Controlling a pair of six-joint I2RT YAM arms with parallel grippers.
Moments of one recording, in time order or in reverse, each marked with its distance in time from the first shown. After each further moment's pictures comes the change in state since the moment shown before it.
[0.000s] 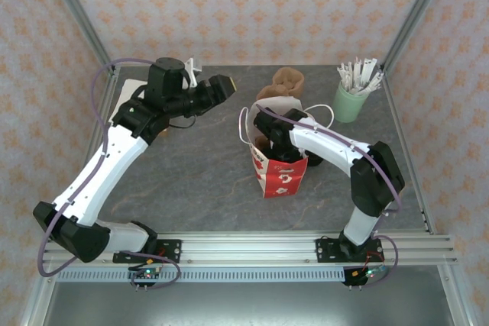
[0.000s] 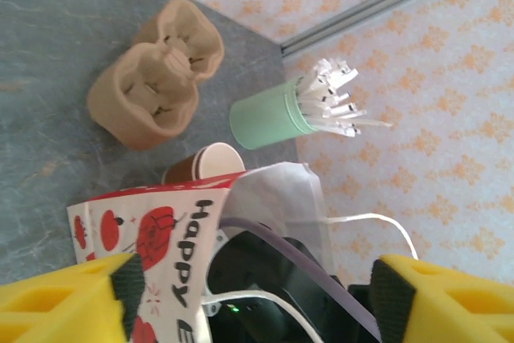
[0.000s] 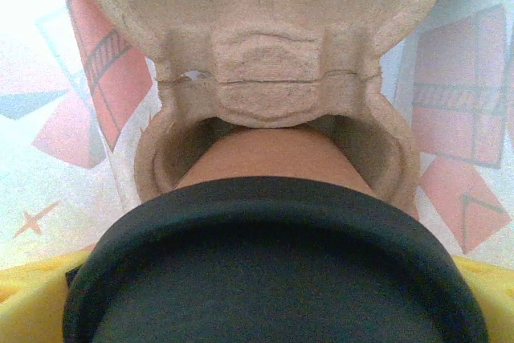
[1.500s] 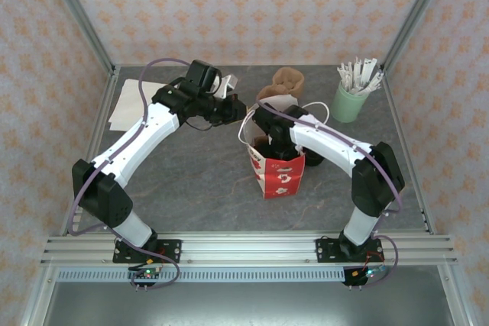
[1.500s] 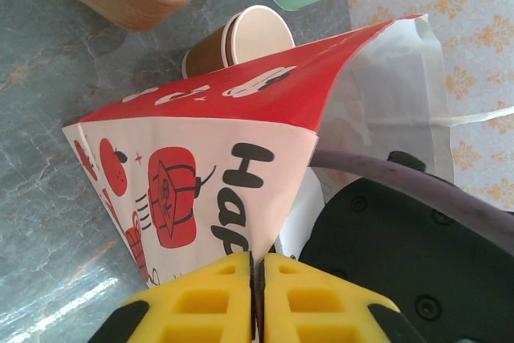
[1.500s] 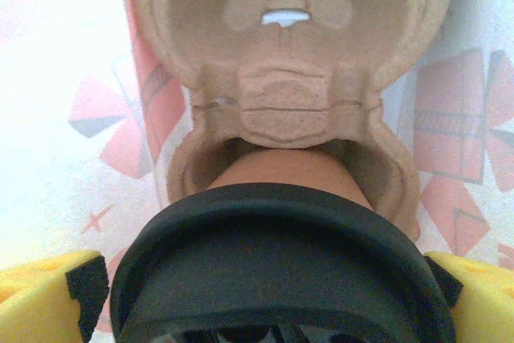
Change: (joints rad) left arm -0.040 0.265 0.067 -0.139 0.217 0.218; right arm 0.002 0.000 0.061 -0.012 0.004 -0.001
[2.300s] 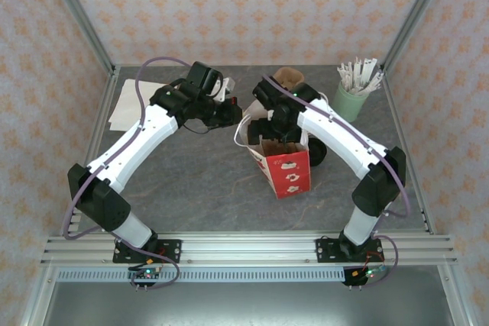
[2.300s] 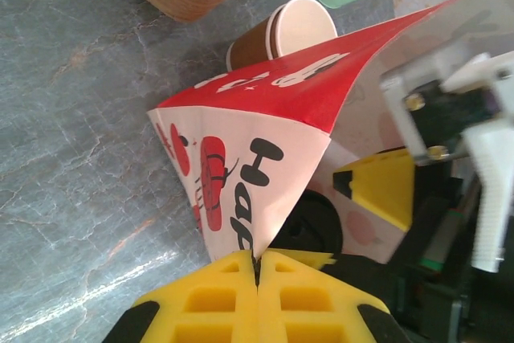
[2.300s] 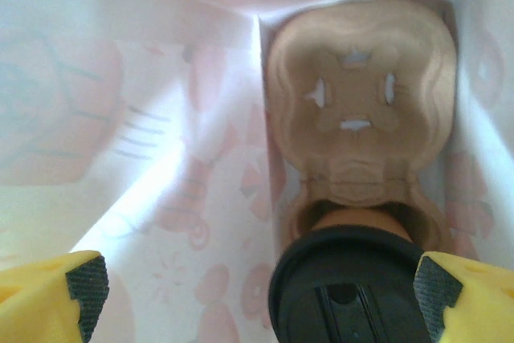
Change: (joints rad) left arm -0.028 -0.029 0.031 -0.111 -0.126 0.006; right arm -0.016 0.000 0.324 -0.142 0.056 -0.007
